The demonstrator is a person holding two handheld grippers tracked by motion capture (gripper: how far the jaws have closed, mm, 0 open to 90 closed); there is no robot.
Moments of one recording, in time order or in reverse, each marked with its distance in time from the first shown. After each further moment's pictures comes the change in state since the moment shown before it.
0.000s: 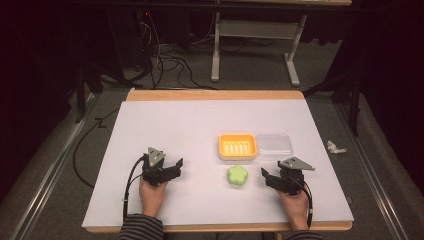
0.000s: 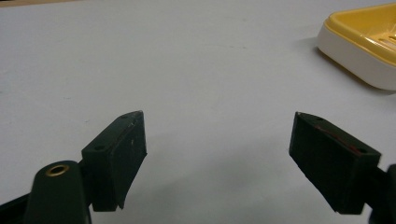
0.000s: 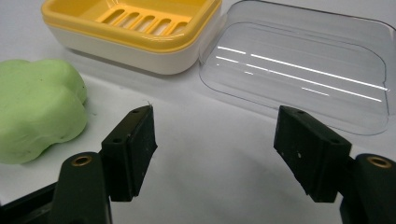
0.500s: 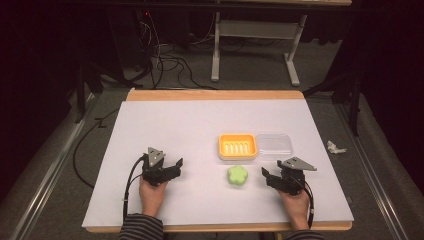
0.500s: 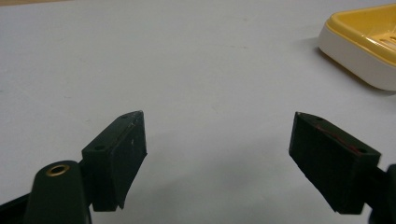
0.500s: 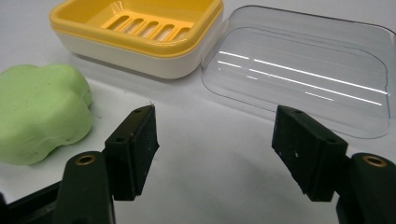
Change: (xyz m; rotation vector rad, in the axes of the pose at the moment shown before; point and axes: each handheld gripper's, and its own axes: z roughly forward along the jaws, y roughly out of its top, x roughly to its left) left arm 0.000 0.000 0.000 -0.001 0.003 0.002; right arm -0.001 0.000 -0.002 -0.022 0.021 0.010
